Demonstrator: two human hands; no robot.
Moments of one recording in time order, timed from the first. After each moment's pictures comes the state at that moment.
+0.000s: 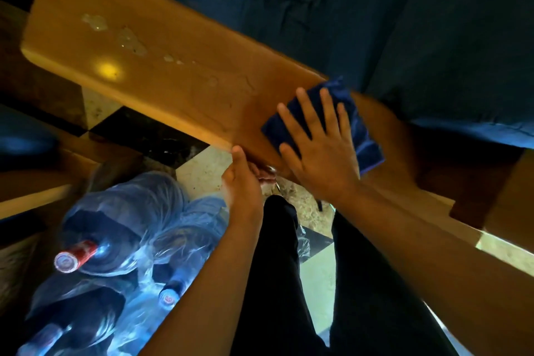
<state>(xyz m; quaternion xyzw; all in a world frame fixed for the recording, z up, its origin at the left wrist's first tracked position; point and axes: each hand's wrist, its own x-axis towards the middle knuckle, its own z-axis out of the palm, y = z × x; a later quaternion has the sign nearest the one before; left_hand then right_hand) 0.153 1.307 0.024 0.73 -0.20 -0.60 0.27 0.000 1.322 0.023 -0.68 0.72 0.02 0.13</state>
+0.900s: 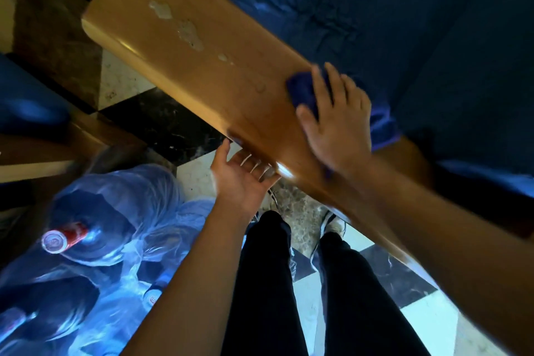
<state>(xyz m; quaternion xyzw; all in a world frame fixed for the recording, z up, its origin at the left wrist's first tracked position) 0.201 1.264 0.019 0.55 0.17 -0.74 0.35 0.006 1.236 0.016 -0.66 0.74 -0.01 0.10</state>
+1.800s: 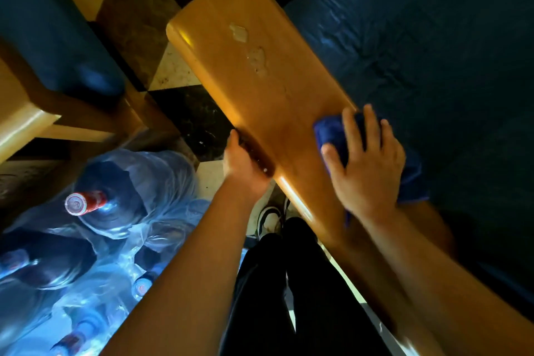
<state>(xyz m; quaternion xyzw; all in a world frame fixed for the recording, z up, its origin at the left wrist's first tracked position) 0.217 1.197 0.020 0.60 0.20 -0.65 0.43 0.015 1.207 0.027 -0.70 0.71 0.00 0.11</state>
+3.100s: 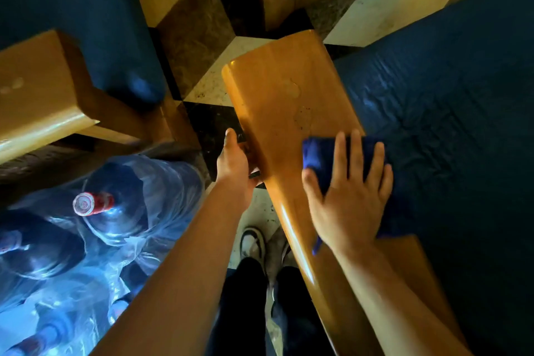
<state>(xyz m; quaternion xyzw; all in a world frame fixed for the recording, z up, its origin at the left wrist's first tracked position) 0.275 1.135 0.019 0.71 0.14 -0.53 0.45 0.092 1.145 0.024 -0.75 0.65 -0.01 0.11</state>
